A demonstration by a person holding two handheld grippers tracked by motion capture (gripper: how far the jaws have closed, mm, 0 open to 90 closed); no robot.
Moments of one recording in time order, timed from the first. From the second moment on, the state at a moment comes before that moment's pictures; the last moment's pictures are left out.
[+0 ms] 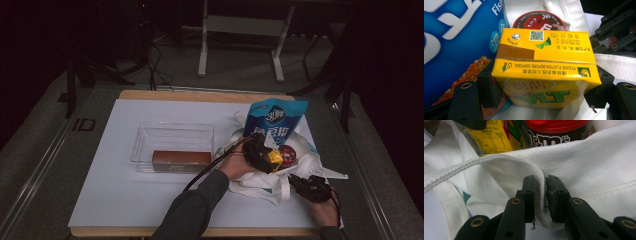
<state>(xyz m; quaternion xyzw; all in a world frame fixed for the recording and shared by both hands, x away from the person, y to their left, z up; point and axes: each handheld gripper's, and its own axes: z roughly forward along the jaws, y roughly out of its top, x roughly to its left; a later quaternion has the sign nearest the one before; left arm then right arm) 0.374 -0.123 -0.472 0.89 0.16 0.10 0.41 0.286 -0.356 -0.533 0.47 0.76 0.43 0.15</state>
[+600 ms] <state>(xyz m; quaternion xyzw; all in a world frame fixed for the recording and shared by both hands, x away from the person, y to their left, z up) 0.365 -0.111 -0.442 0.87 0.17 0.12 0.44 0.287 -0.357 -0.533 0.47 0.76 0.43 0.15</state>
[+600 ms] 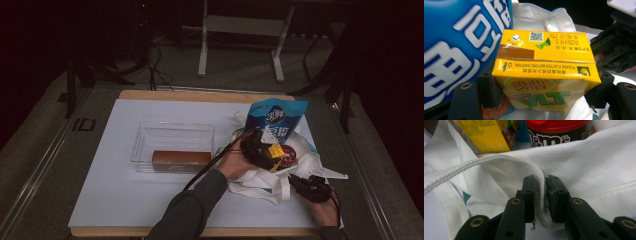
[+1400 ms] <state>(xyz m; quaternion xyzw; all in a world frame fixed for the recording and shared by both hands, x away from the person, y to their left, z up) 0.348 -0.094 -0.407 0.87 0.16 0.11 0.46 0.286 -0.356 -0.533 0.47 0.76 0.43 0.14</state>
